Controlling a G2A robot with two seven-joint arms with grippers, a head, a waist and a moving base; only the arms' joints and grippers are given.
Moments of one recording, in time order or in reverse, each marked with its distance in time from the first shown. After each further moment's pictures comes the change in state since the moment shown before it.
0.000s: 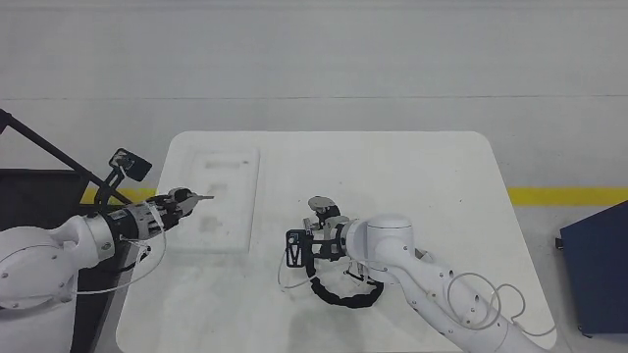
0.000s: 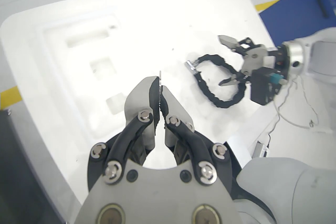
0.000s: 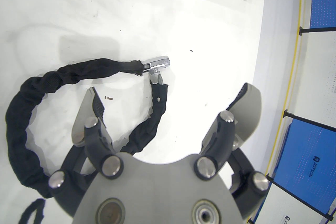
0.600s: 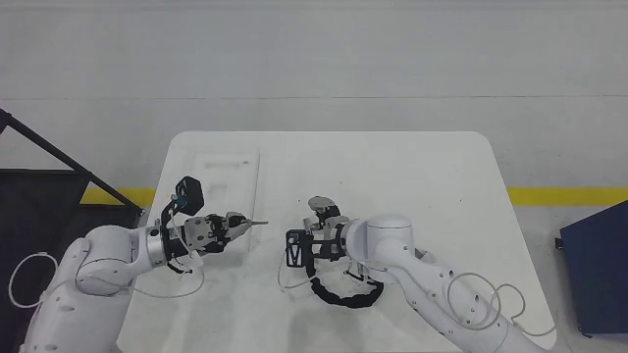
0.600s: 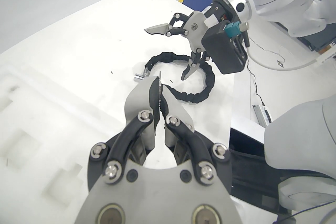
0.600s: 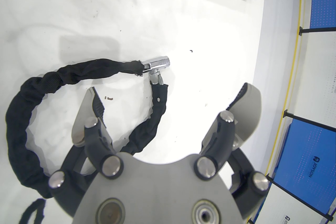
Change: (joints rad) left arm -0.099 0.017 0.336 0.340 0.082 -0.586 0.391; right arm 0.000 0.000 0.000 0.000 0.000 0.000 0.000
